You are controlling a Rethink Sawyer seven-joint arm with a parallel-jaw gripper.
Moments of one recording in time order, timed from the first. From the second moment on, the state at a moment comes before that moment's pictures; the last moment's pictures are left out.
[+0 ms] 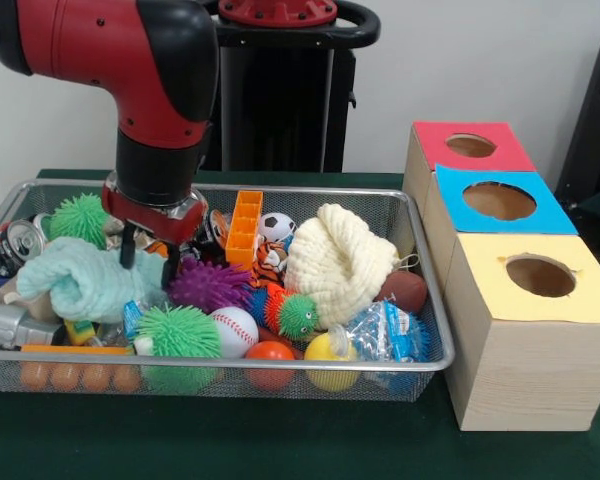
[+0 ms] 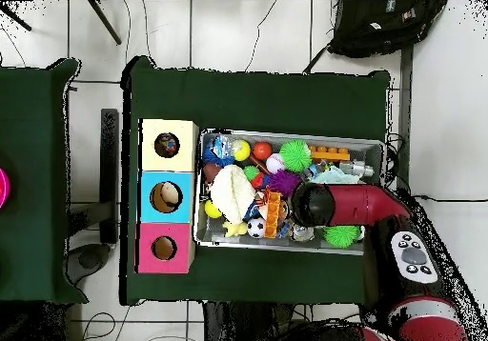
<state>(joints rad) -0.51 -0.47 0.07 1.53 -0.55 0.51 2.18</state>
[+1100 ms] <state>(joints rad) -0.44 -0.42 -0.04 1.53 -0.55 0.40 2.18</state>
